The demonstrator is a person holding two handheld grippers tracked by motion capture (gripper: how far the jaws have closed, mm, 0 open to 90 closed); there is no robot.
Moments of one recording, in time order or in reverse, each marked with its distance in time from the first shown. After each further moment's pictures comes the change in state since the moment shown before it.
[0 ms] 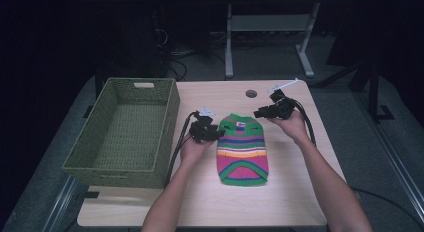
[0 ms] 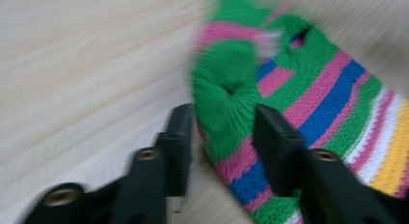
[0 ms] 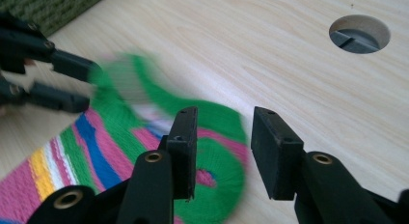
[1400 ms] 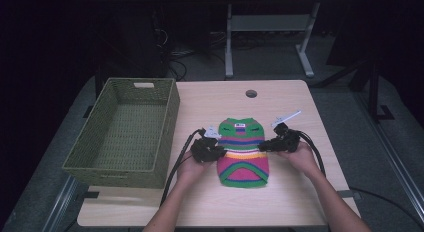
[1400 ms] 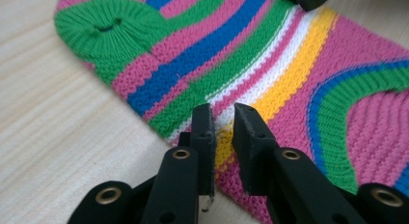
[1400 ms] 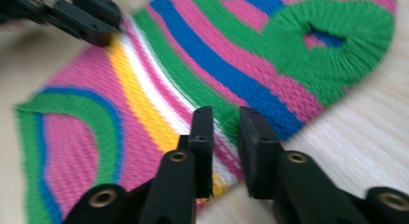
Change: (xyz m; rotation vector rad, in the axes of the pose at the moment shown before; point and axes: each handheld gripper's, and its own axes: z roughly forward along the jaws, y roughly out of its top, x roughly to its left) left arm -0.045 -0.031 -0.025 0.081 -0.103 0.143; right arm 0.039 -0.088 -0.006 0.116 0.135 -0.051
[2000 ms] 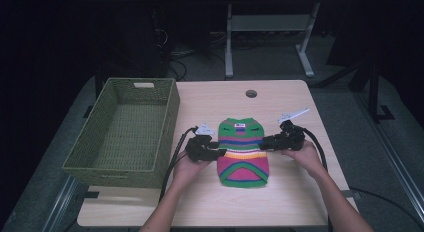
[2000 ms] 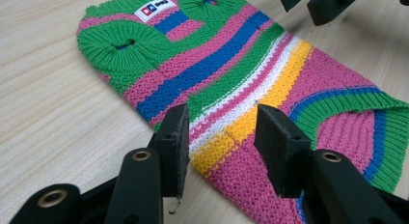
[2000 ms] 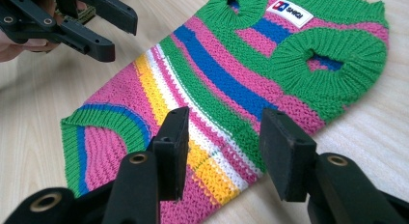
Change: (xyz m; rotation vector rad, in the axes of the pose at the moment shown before) left arm 0.003 -0.001 -0.018 -0.067 -0.022 -0.054; right arm -0.005 -0.001 -0.017 -0.083 0.089 0.009
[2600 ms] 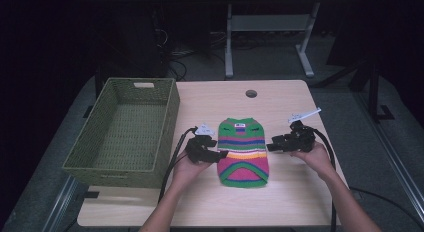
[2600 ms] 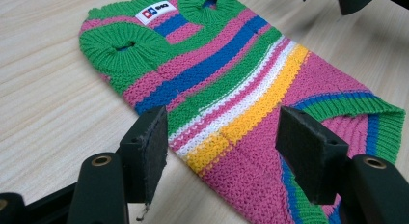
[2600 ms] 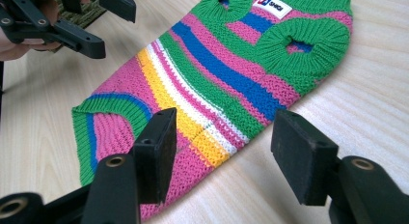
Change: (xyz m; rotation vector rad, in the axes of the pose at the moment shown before) left arm -0.004 0.001 -0.004 -0.004 0.010 -0.016; right arm -0.003 -0.011 -0.026 -0.016 -0.009 0.019
